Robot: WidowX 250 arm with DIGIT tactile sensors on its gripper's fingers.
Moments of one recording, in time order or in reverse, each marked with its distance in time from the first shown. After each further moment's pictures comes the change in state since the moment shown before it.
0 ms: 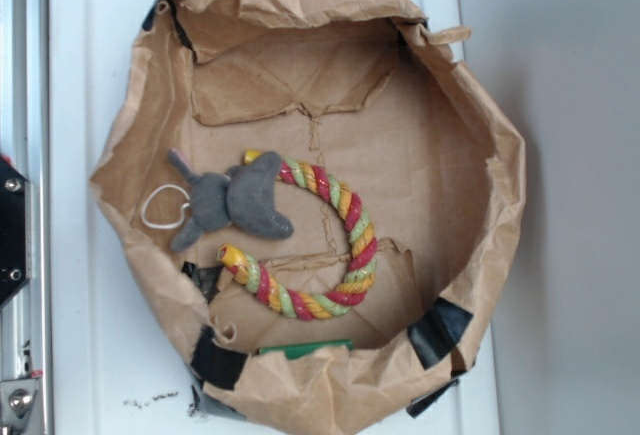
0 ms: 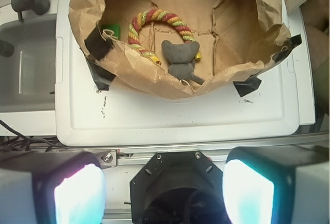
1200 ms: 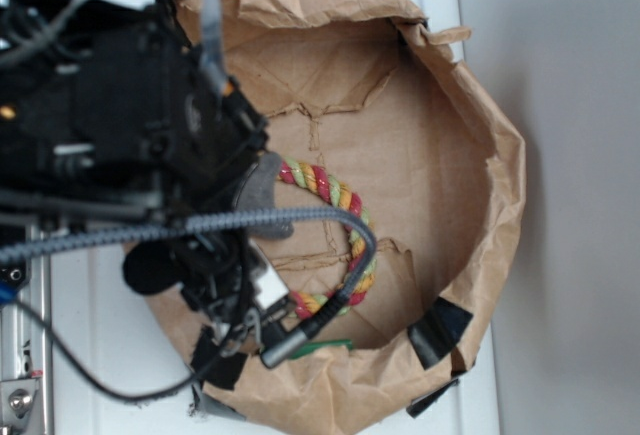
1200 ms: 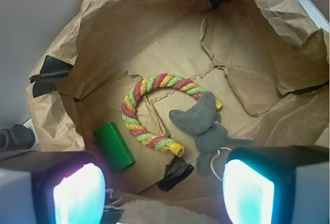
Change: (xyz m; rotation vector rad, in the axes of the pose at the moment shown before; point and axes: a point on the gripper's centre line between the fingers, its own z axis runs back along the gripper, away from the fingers) arm 0.095 0.002 -0.057 -0.107 -0.130 0.540
